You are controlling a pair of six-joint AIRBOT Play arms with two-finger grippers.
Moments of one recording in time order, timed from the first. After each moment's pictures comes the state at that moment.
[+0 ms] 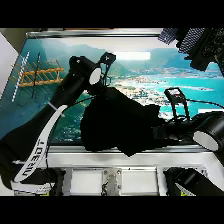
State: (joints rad) left arm -0.67 -1.58 1.76 1.66 -1.46 -1.80; right arm 0.64 -0.75 1.03 -1.65 1.54 2.07
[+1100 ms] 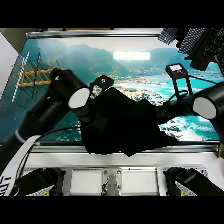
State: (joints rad) left arm -0.80 -1.23 1.52 1.55 -1.74 -1.80; right arm 0.50 -0.97 1.30 -1.71 1.55 1.84
